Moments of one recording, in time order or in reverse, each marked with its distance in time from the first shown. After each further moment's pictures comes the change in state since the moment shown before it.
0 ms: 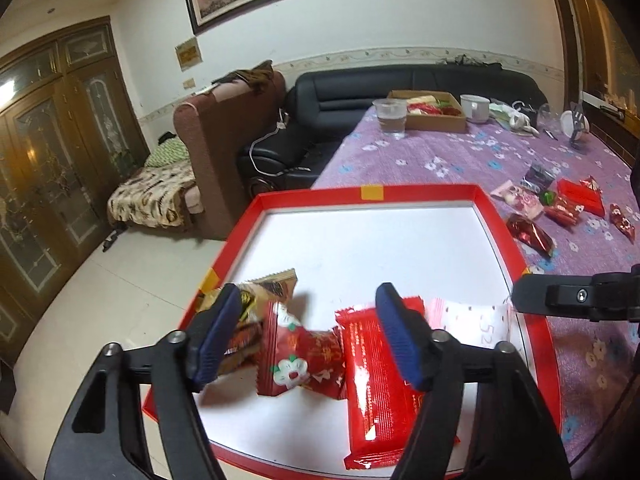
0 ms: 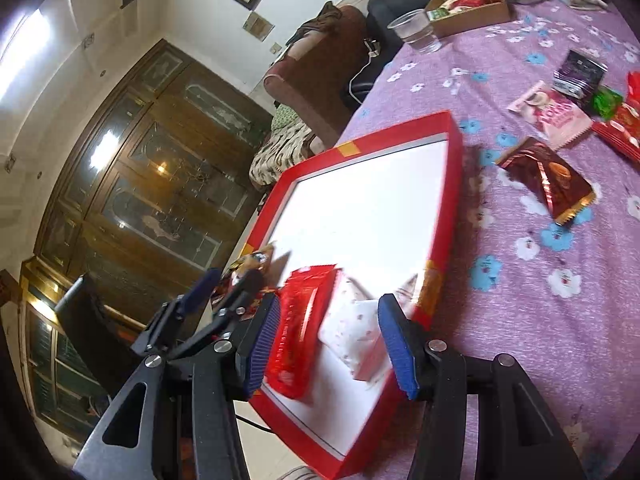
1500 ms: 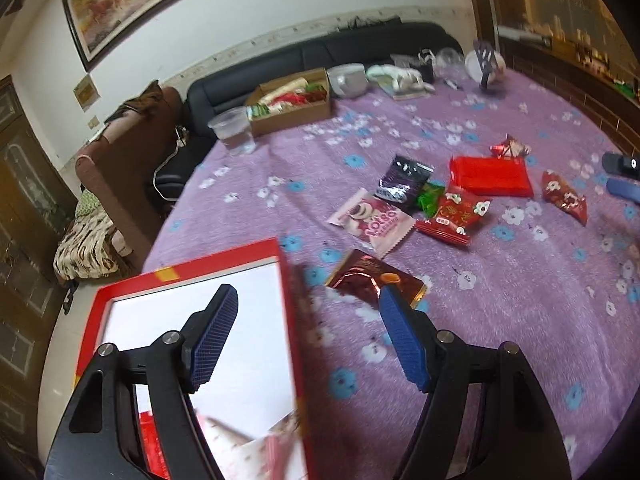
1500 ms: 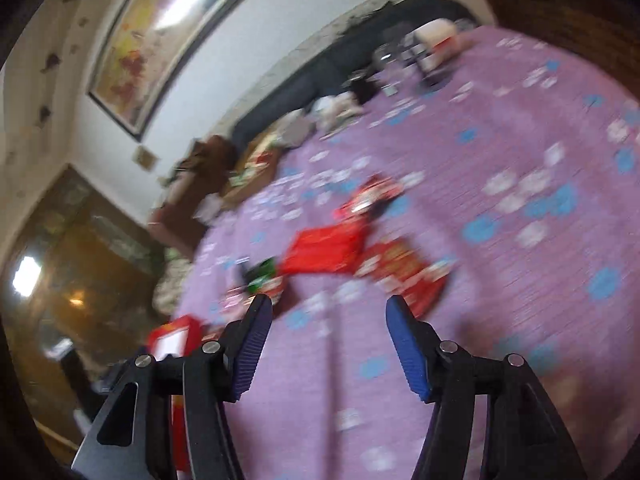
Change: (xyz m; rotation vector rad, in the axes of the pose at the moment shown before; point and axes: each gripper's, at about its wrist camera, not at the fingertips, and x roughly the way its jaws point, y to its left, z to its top) left arm 0.028 -0.176 0.063 0.281 0.093 -0.204; right arm -0.244 -0.184 0.027 0.230 -0.407 -0.411
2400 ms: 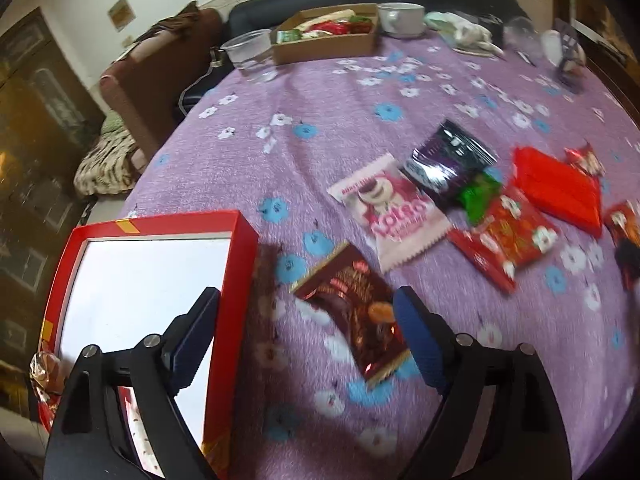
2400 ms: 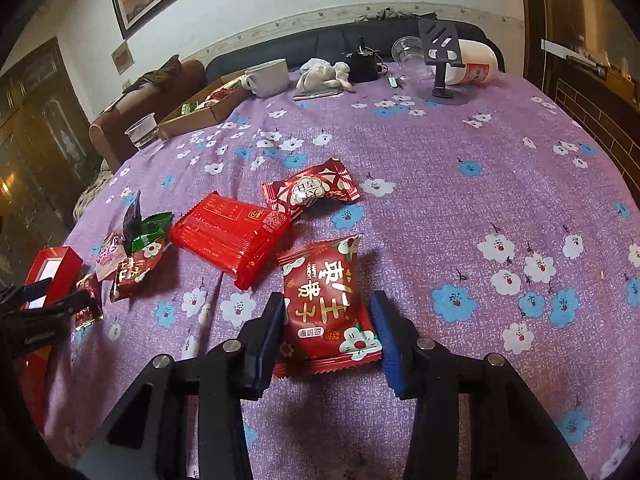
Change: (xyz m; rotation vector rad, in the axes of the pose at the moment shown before) left arm 0.066 -0.025 0.023 -0.206 0.248 0.138; right arm 0.078 -0.006 0.010 -0.367 0.092 -0.251
